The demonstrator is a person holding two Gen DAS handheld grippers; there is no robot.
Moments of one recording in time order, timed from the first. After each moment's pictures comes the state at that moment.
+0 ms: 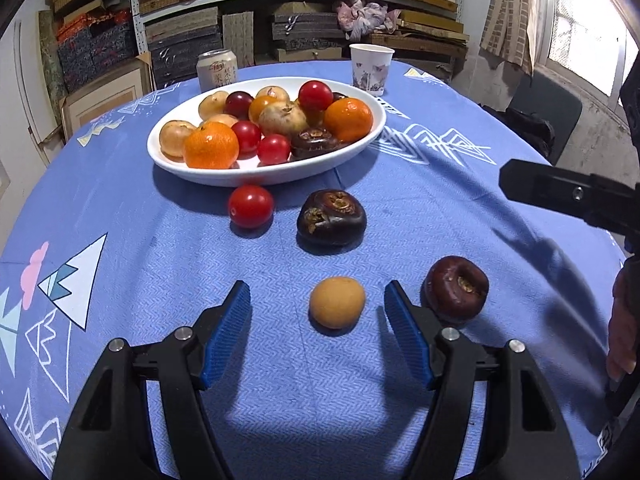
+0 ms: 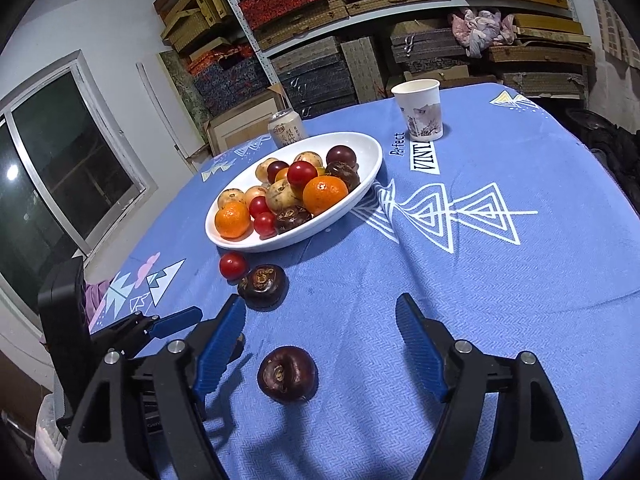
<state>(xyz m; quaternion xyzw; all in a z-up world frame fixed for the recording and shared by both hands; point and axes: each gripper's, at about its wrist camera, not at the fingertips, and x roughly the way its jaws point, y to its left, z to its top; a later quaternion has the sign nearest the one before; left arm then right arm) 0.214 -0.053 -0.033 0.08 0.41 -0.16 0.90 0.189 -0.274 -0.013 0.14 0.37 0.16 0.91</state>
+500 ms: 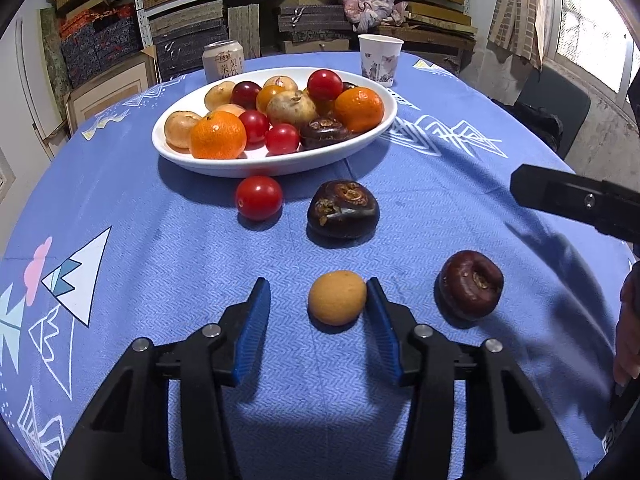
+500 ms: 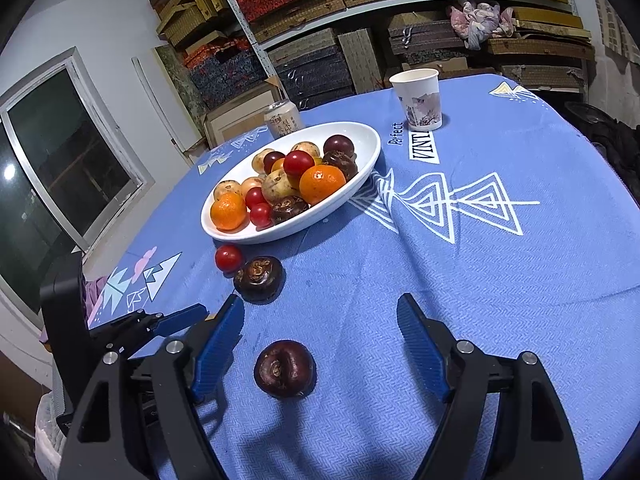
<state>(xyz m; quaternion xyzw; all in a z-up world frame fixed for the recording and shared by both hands) 0.217 -0.052 -0.036 0.09 0.42 -0.15 0.89 0.191 -0.272 -0.018 0.14 0.38 0.15 0.90</state>
